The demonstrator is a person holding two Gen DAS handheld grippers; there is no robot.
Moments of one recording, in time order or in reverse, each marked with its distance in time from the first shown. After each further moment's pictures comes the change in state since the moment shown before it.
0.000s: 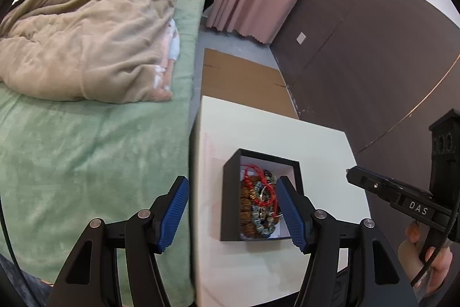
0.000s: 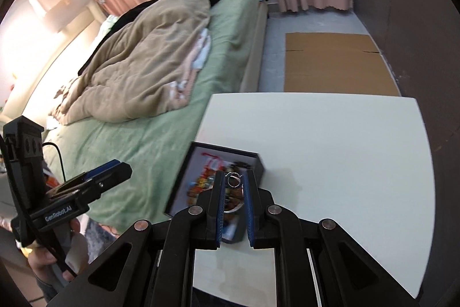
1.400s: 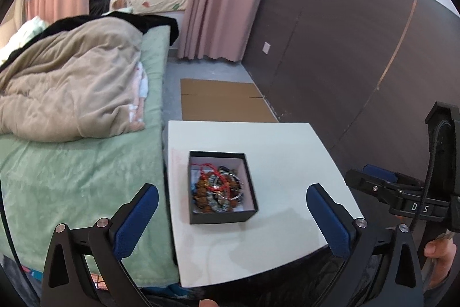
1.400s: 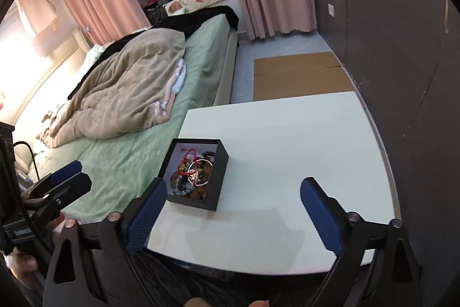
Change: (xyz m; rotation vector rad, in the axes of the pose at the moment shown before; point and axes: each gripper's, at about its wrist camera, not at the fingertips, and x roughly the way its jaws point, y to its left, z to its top) left arm -0.072 -0.085 -0.042 0.234 -0.116 -0.018; right arm -0.107 -0.025 -0.071 0.079 -0.182 -0.142
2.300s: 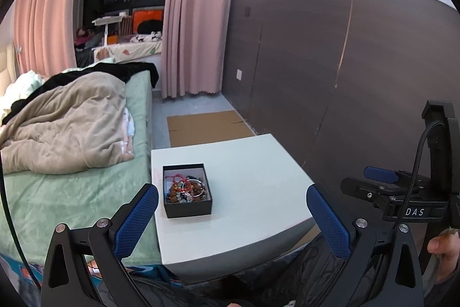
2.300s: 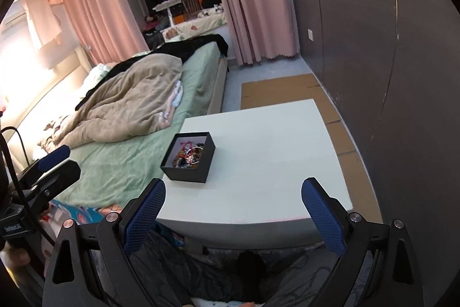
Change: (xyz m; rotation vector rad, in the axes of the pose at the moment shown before) left arm -0.107 -0.088 -0.046 0.169 -0.169 -0.013; right arm -0.127 -0.008 -0.073 -0.016 -0.158 -0.048
